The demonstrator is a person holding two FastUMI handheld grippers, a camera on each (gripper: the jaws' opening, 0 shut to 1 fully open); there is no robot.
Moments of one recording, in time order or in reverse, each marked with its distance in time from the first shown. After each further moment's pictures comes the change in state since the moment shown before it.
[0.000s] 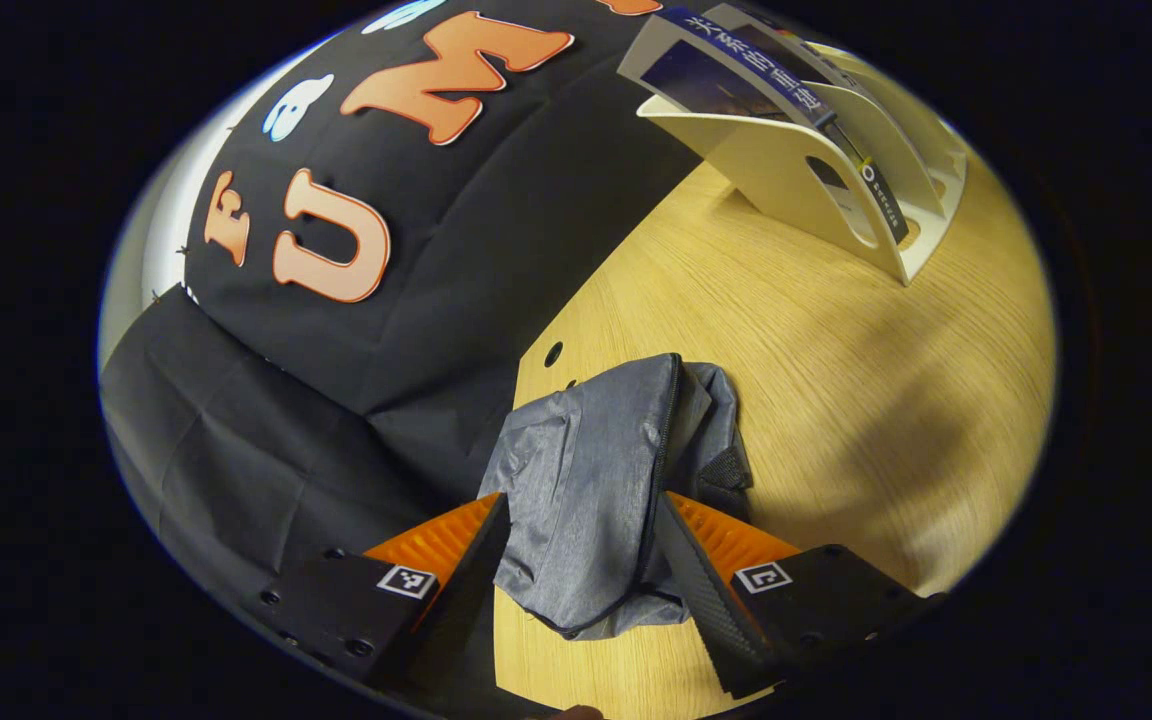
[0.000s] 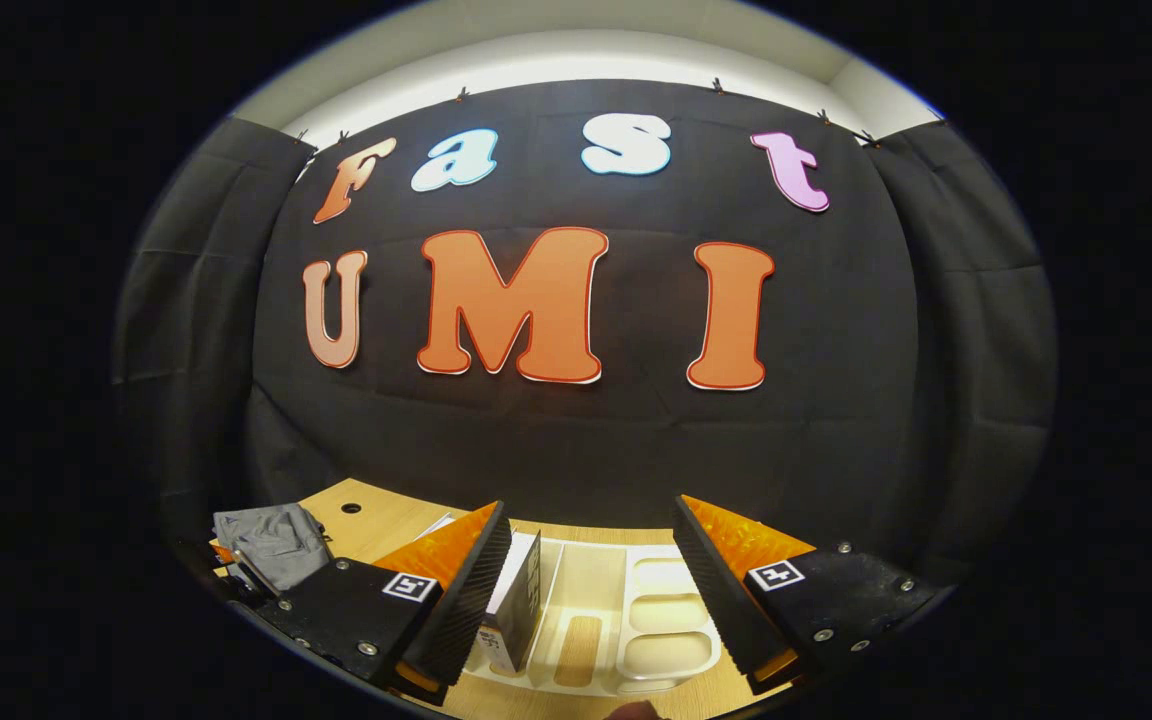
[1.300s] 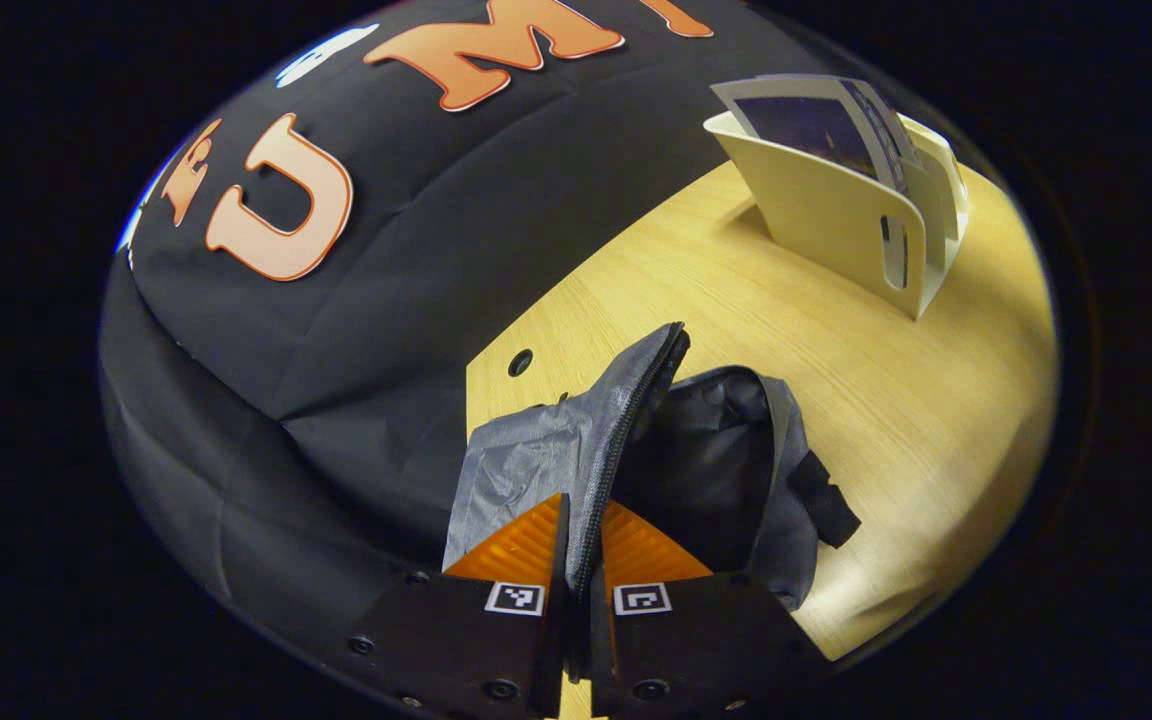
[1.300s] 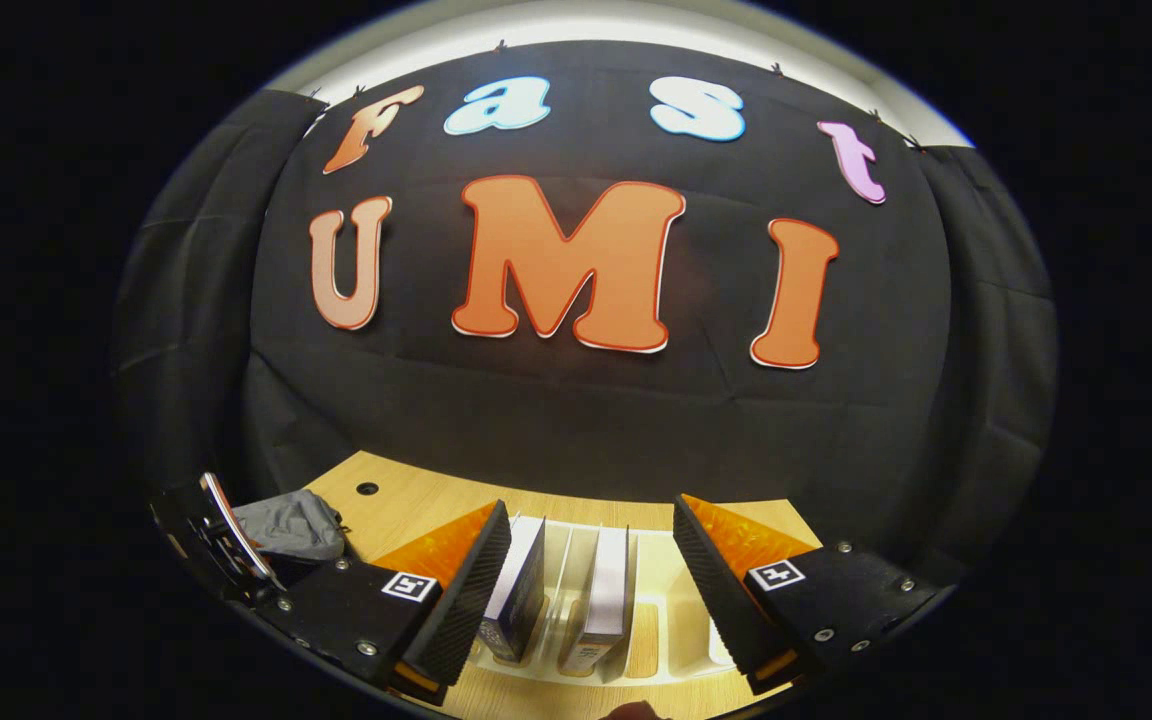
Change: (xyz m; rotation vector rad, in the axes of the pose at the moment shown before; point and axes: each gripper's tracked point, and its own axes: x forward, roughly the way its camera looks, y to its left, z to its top) left arm 0.050 0.082 0.001 -0.107 -0.072 -0.347; right arm 0.044 0.111 -0.003 -0.068 0.175 0.007
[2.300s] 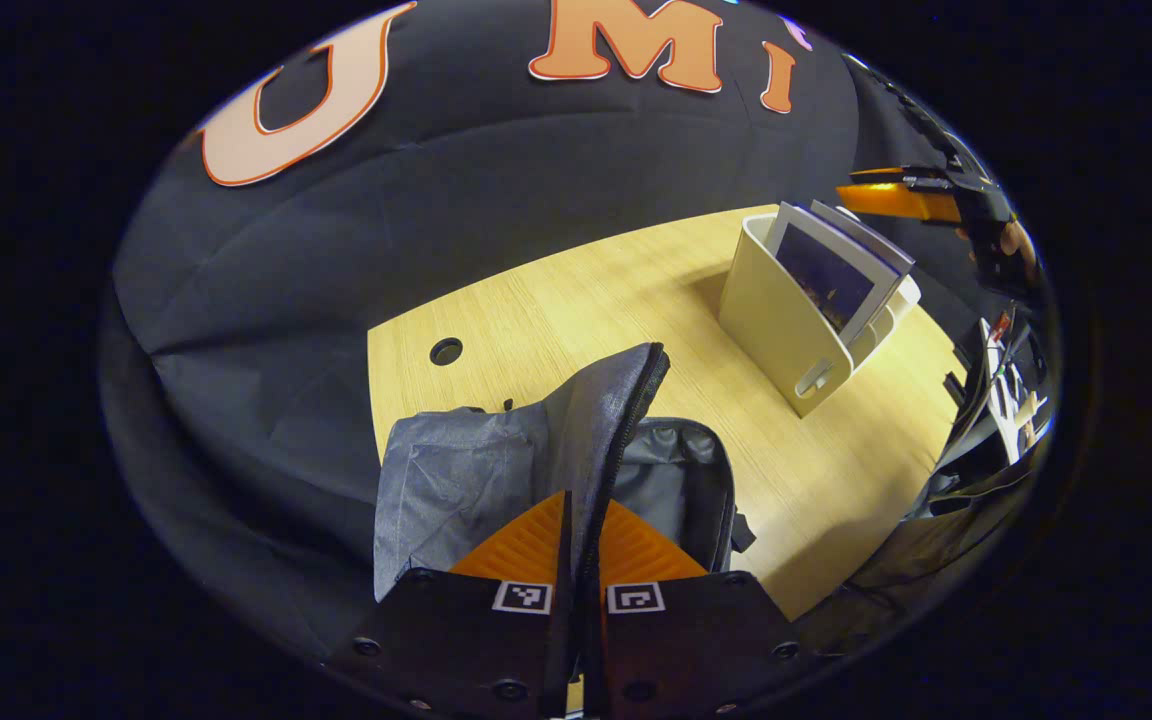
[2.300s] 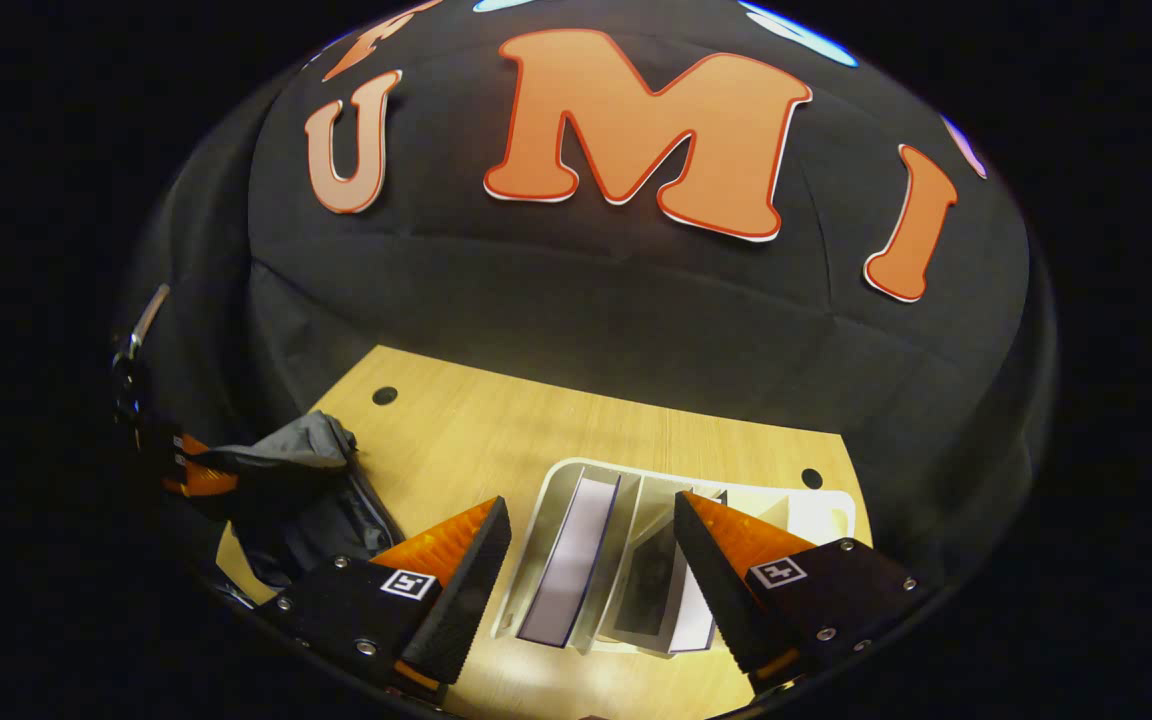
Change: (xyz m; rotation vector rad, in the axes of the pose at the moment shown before) left arm -0.009 0.073 0.037 -0.253 0.064 -0.516; right arm 0.072 0.056 -0.046 -0.096 0.446 0.070
